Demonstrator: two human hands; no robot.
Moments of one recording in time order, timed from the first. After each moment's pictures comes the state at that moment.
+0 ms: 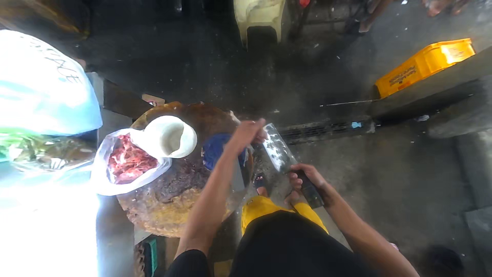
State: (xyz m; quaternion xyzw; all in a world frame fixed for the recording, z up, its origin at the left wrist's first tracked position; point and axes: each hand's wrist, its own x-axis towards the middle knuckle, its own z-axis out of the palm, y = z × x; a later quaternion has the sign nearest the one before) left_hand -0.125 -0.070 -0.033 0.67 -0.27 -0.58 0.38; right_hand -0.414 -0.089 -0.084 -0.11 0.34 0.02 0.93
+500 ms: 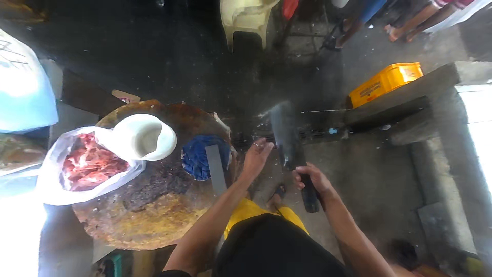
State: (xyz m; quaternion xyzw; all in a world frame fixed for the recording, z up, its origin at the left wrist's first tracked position) left_hand -0.236 -0.045 -0.084 0.63 -0.26 -0.52 0.51; right_hand -0.463 -0.109 -0.044 -0.32 0.38 -0.13 0.86
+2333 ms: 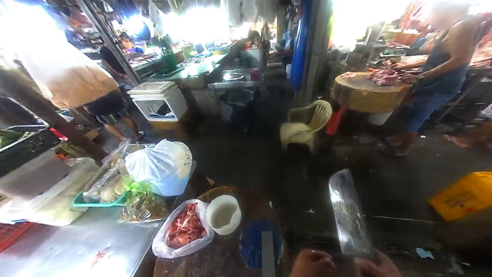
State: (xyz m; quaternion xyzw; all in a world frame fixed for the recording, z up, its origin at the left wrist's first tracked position) left_hand -0.229 -0.002 -0.055 0.57 -0.28 -0.59 0.50; right_hand -0.418 -0.111 0.013 -0.54 0.40 -0.24 0.70
